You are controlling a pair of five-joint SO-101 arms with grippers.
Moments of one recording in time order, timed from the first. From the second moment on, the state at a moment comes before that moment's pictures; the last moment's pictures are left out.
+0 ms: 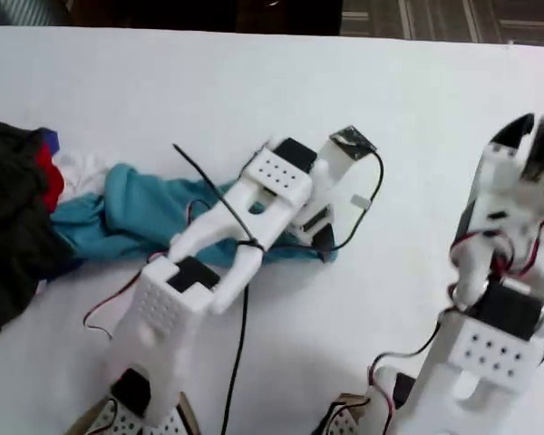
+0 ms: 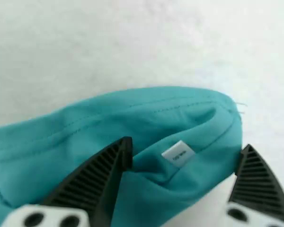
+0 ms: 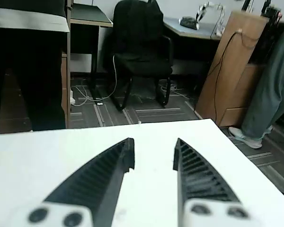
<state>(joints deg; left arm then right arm) 28.2 36.6 -26.6 82.0 -10.9 21.2 -52.1 31.6 36.0 10.6</state>
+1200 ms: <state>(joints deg) 28.7 38.4 -26.6 83.5 -14.5 15.4 -49.7 27.1 32.6 2.5</state>
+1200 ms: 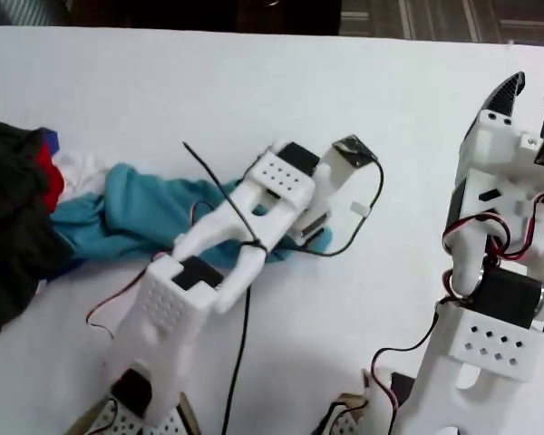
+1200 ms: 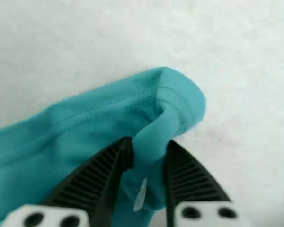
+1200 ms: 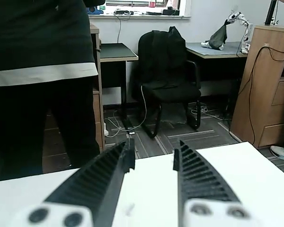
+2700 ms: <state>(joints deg) 3.2 38.5 -93.1 81.6 -4.4 8.5 -49.7 34.7 28.0 2.5</state>
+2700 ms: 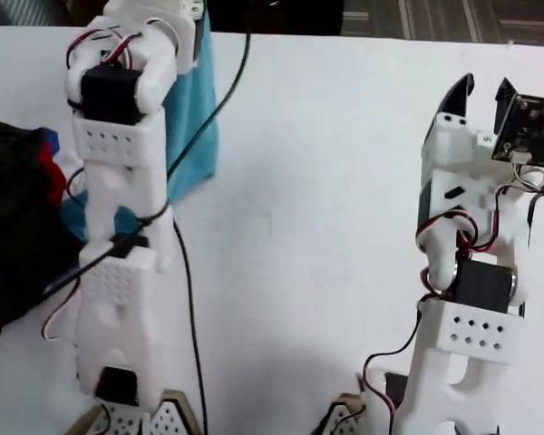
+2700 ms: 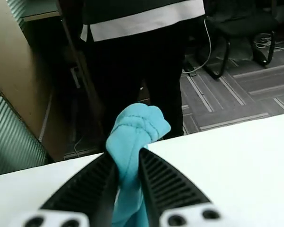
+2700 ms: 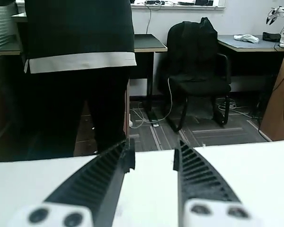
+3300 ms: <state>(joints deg) 10.8 38.5 -88.2 79.5 -0.9 0.8 -49.6 57.8 28.0 2.5</state>
